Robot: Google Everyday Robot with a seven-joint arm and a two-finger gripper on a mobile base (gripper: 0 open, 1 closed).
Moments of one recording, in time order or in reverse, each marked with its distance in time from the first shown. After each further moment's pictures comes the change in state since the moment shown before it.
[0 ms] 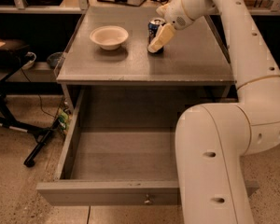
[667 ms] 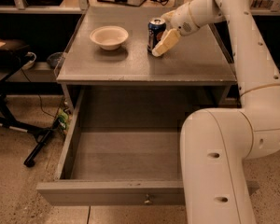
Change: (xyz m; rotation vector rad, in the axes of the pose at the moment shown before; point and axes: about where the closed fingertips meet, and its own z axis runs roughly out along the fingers) arm 0.021 0.007 -0.005 -0.034 -0.065 0.079
